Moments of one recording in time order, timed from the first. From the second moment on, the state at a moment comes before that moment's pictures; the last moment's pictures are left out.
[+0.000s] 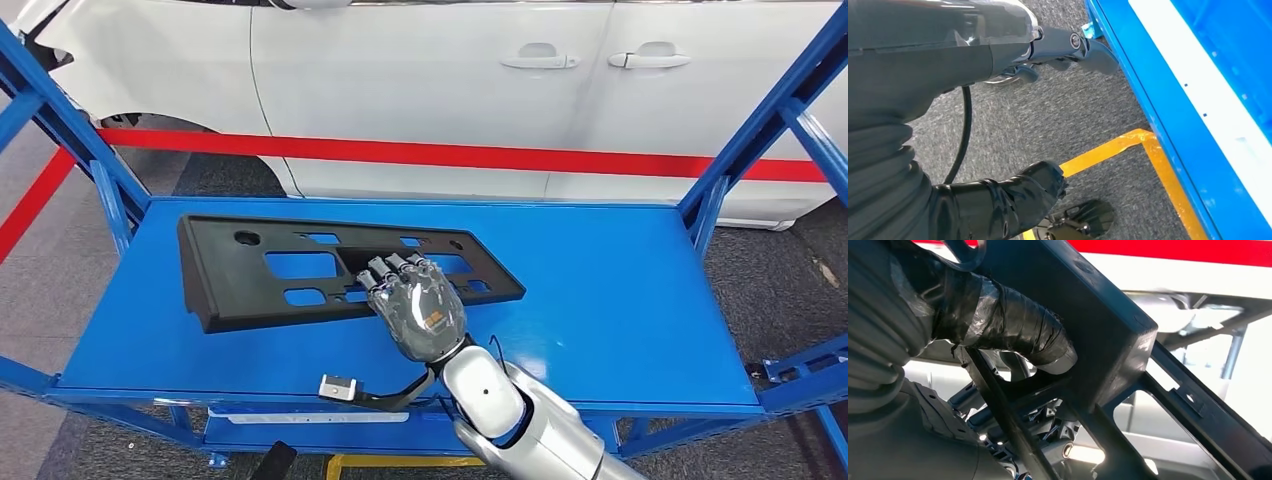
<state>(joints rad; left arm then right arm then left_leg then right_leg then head) -0.11 -0.22 0.79 -0.20 -1.32 0.25 -0.37 -0.51 -0.03 0.98 -1.27 1.50 -0.37 0.10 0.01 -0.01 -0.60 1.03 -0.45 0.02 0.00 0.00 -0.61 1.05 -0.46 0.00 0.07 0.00</state>
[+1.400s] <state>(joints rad) -0.11 -0.22 0.79 -0.20 -1.32 0.27 -0.37 -0.55 -0.06 0.91 -1.29 1.51 -0.37 0.09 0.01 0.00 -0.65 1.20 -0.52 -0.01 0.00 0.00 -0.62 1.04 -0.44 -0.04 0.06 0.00</state>
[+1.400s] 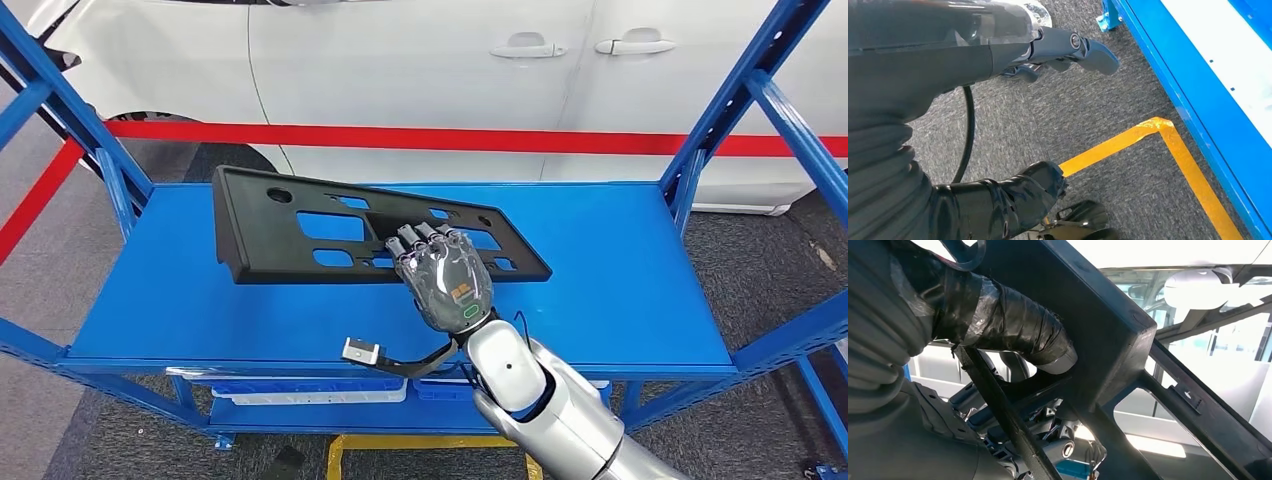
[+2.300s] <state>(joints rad) -0.11 -0.22 0.78 -0.20 -1.32 0.28 -0.36 -0.52 -0.05 0.91 -1.30 1.53 -0.43 0.13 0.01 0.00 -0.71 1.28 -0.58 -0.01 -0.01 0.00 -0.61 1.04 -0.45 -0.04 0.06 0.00</state>
